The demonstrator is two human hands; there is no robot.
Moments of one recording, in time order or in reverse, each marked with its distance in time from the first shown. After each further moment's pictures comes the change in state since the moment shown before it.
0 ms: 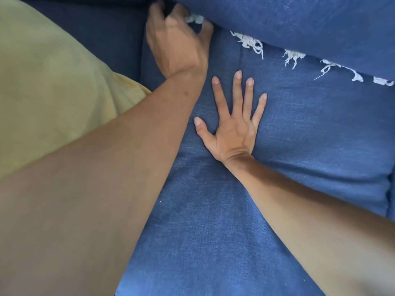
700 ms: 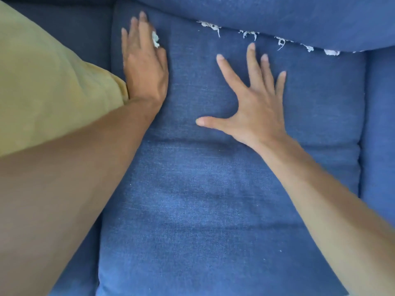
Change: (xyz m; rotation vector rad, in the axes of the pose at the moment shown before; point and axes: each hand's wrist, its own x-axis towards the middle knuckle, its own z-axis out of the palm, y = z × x) left_hand -0.056 -0.029 -0.032 0.128 -0.245 0.249; right_hand -0.026 0.065 -0.096 0.136 -0.184 0.010
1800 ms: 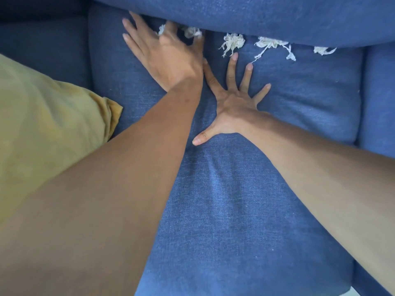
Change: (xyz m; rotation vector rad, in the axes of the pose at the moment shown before) left_hand -0.002 0.097 0.046 0.148 0.127 -0.242; right_hand 0.037 0.015 0.005 -0.006 -0.582 0.141
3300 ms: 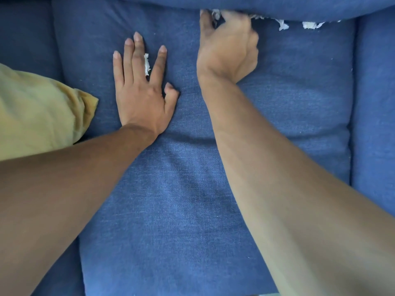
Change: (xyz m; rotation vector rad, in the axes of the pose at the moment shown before) left_hand -0.051 -0.082 -0.019 0.395 -0.245 0.664; right_hand 0.027 -0.020 -0.027 0.660 1.031 0.467
